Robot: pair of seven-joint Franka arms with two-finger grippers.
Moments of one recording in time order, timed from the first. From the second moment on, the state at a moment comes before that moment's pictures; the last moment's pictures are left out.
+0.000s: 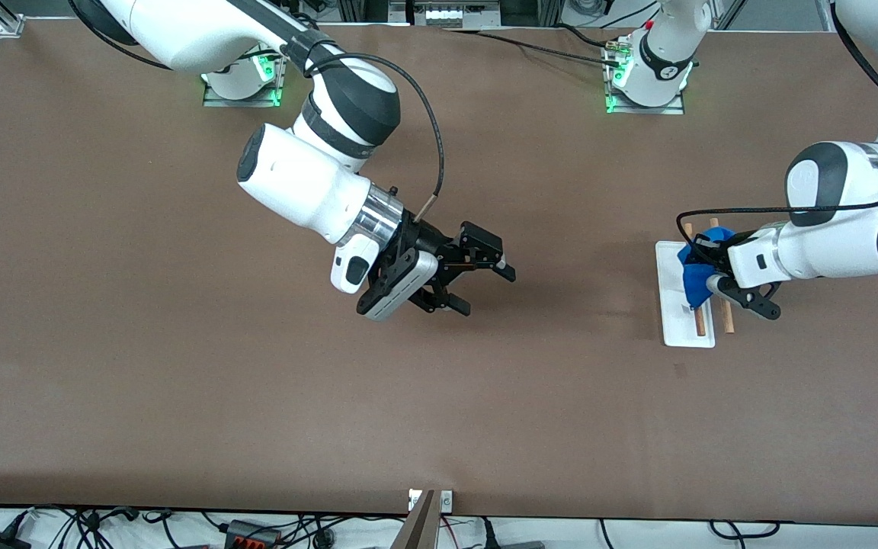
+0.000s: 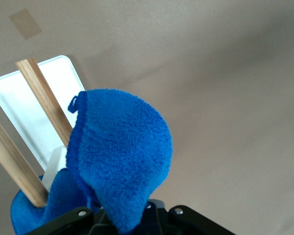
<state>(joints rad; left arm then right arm) 0.33 0.33 -0.33 -1.89 -0.13 1.95 0.46 0.24 0.77 0.65 -1.21 0.26 2.70 0.13</state>
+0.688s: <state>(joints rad) 0.35 0.36 -0.33 -1.84 -0.08 1.87 0.46 0.24 0.77 0.64 -1.21 0.26 2.70 0.13</state>
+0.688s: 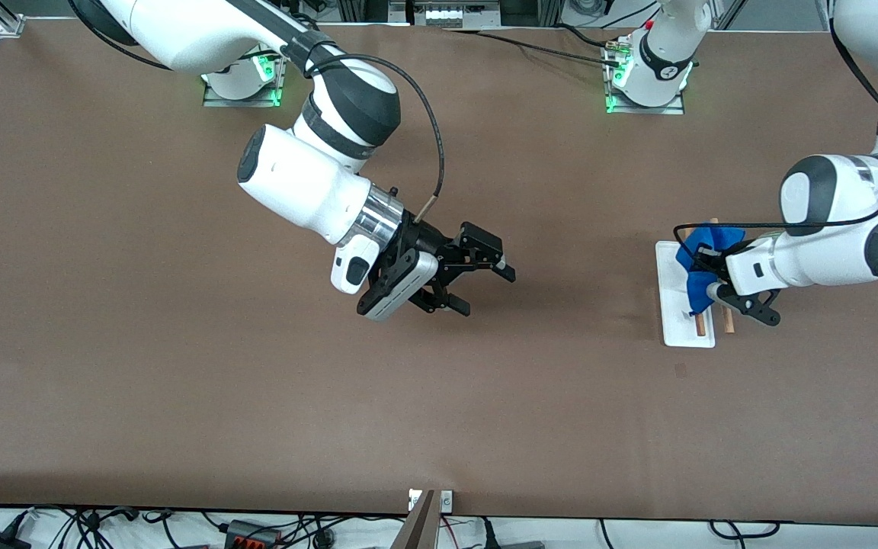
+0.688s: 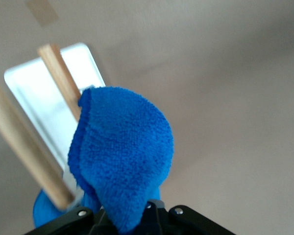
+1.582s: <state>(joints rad) 0.42 0.40 -0.32 -1.63 -0.07 1.65 0.66 0.24 0.77 0.64 -1.21 0.26 2.70 0.13</state>
